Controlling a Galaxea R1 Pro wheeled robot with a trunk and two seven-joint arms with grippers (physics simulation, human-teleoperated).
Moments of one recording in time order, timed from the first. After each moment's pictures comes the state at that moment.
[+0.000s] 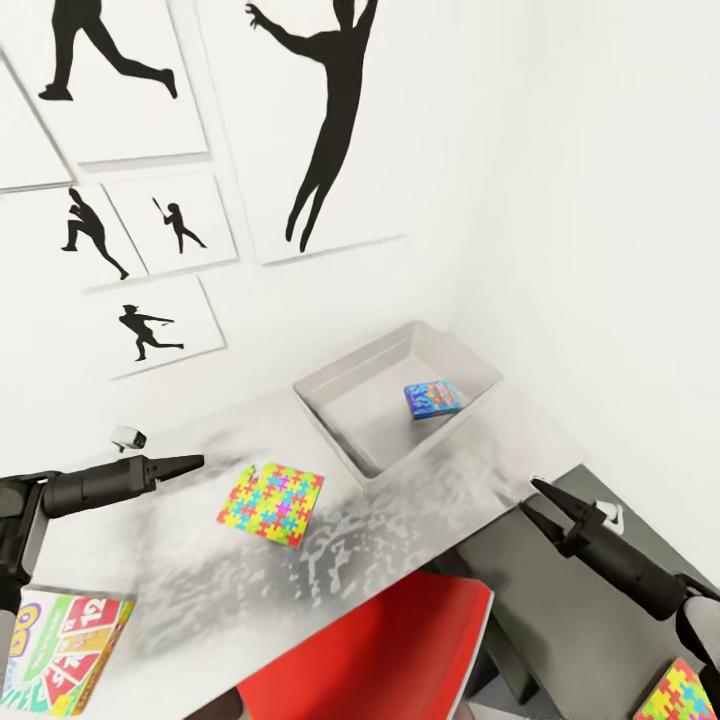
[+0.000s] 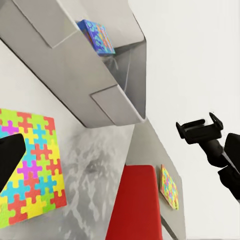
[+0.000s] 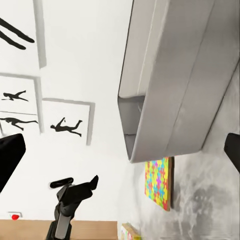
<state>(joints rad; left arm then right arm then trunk) -0.65 0.35 0.37 -1.13 -0.02 0.96 -1.57 -0.21 -0.31 -0.27 -1.37 -1.25 0.88 0.65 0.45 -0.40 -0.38</state>
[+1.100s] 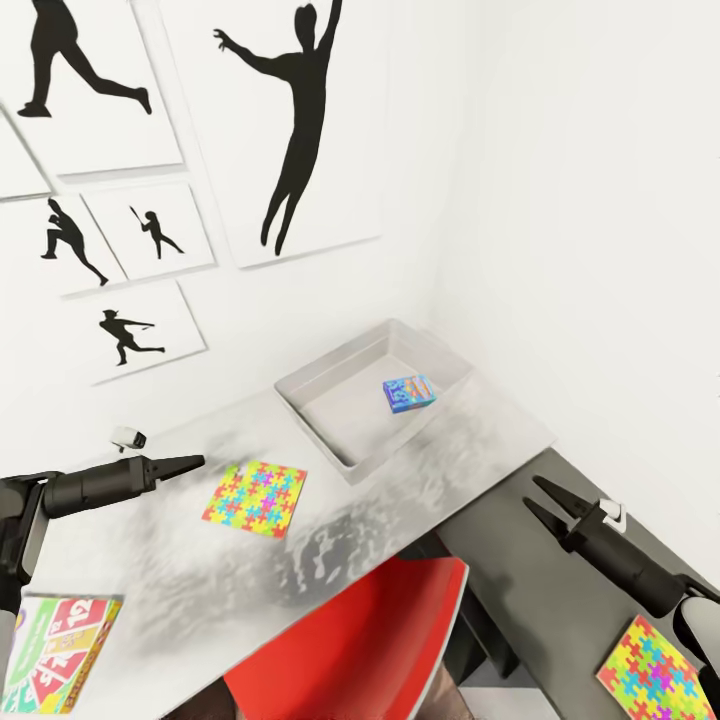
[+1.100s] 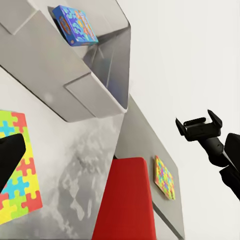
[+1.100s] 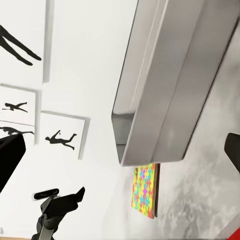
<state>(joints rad) -0.65 0.35 0.38 -1.13 -0.02 0.94 -1.57 -0.20 -0.31 -0.26 -1.37 -1.22 0.78 0.65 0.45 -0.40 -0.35</state>
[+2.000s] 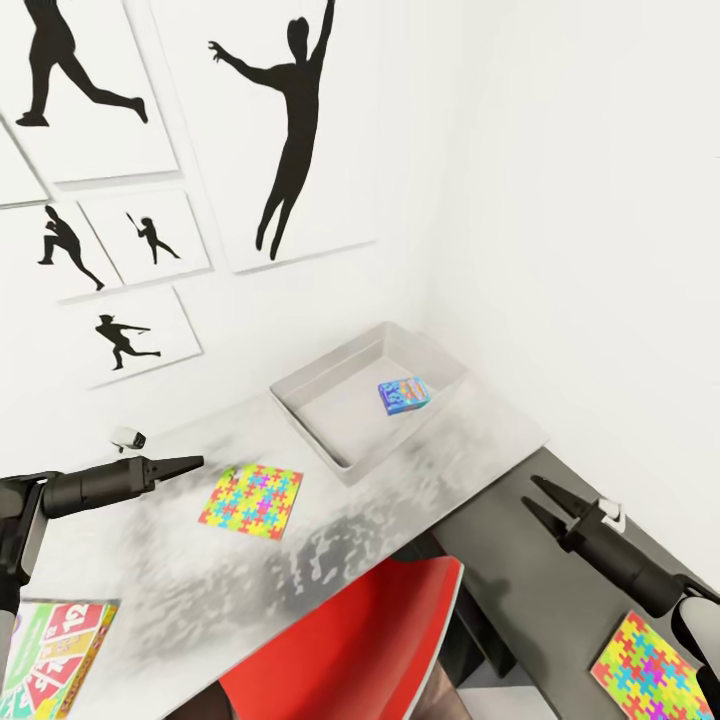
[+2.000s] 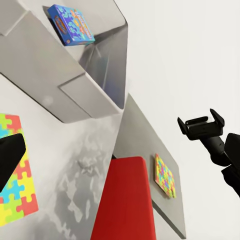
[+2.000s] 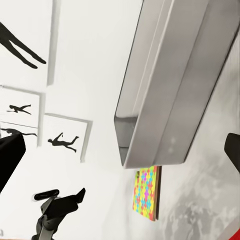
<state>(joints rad) -0.65 0.35 0.38 -1.13 -0.02 0.94 -1.57 -0.20 -0.31 -0.26 -1.37 -1.22 0.78 0.65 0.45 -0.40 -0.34</state>
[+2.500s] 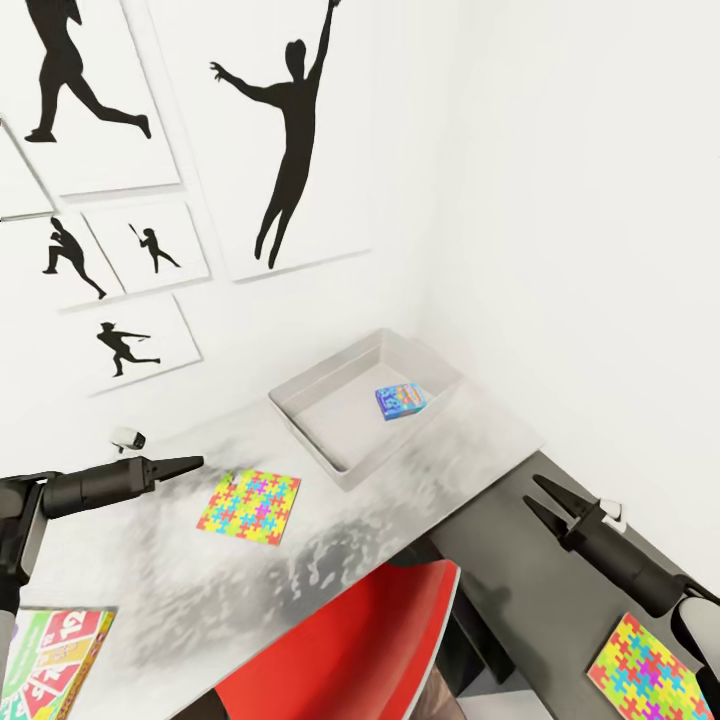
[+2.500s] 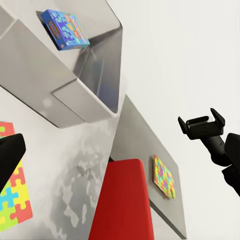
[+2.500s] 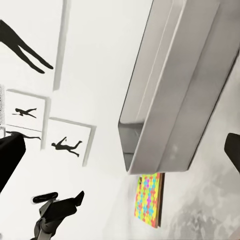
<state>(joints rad) -0.65 0.35 0.38 -1.13 -0.02 0.94 -1.57 -0.20 -0.31 -0.26 -1.37 -1.22 0.76 0.66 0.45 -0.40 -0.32</state>
